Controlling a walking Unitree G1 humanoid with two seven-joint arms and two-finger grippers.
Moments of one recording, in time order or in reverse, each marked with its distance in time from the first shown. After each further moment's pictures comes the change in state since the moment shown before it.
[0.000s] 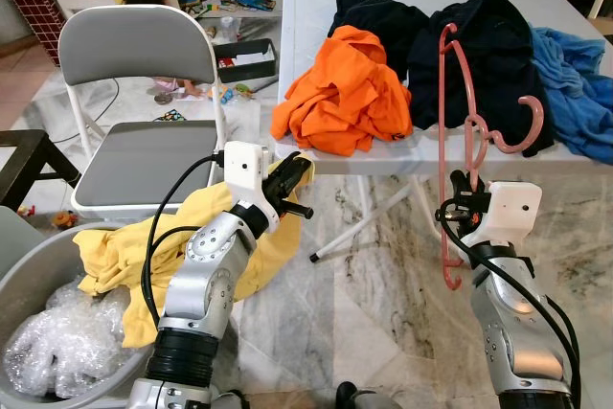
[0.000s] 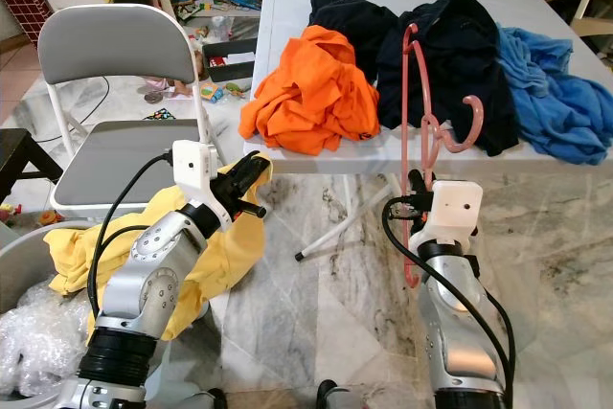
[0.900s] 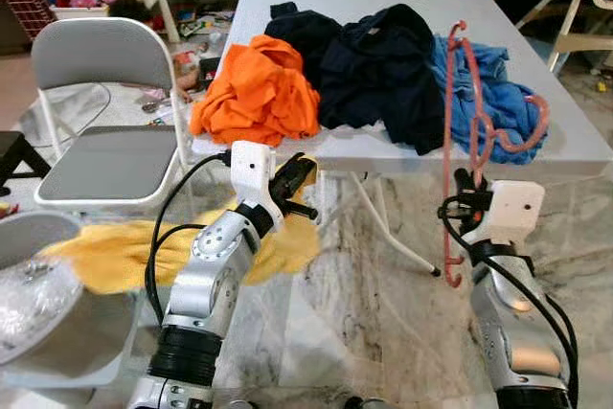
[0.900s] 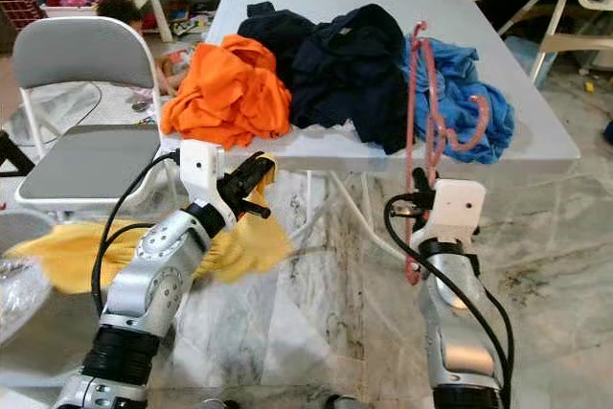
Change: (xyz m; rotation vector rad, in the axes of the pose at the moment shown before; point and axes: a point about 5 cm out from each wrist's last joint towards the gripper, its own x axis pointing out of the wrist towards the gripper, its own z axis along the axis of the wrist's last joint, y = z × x) left arm 0.005 -0.005 -0.003 0.012 0.016 0.011; right arm 0.000 -0.002 -0.004 -0.004 0.009 -0.018
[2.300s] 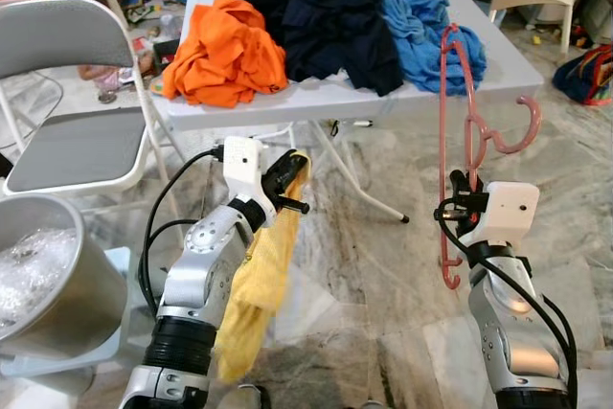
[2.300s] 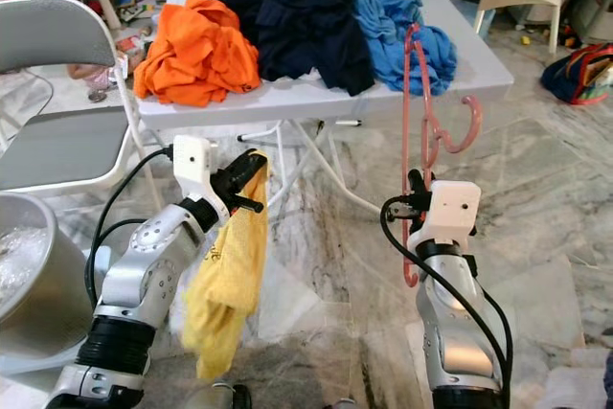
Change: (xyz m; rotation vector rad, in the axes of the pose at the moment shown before) left arm 0.004 0.006 0.002 -0.013 0.010 -0.001; right arm -0.001 -0.005 -0.001 -0.011 0.005 -0.010
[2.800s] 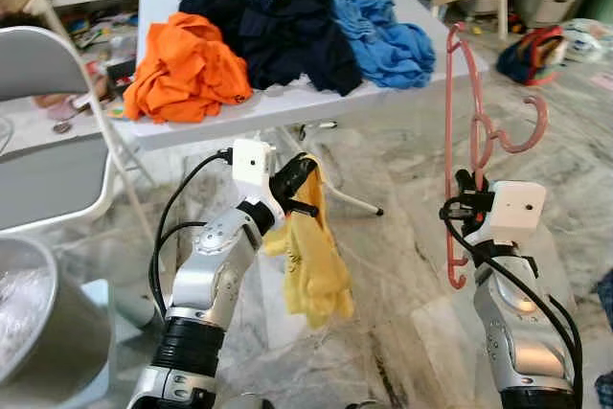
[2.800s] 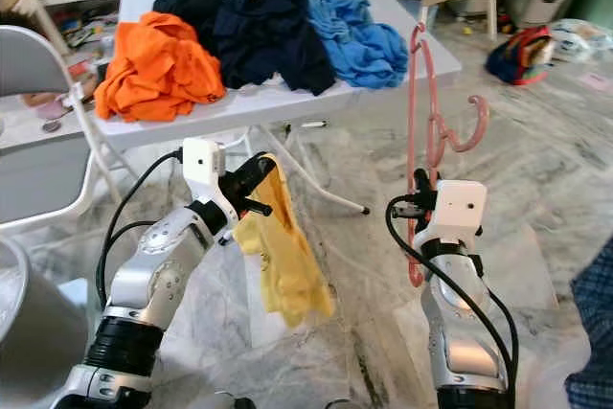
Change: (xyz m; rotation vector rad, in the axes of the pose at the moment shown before) left arm 0.003 -0.007 -0.004 -0.034 0.011 -0.037; right arm 0.000 -0.003 0.001 -0.006 0.000 -0.004
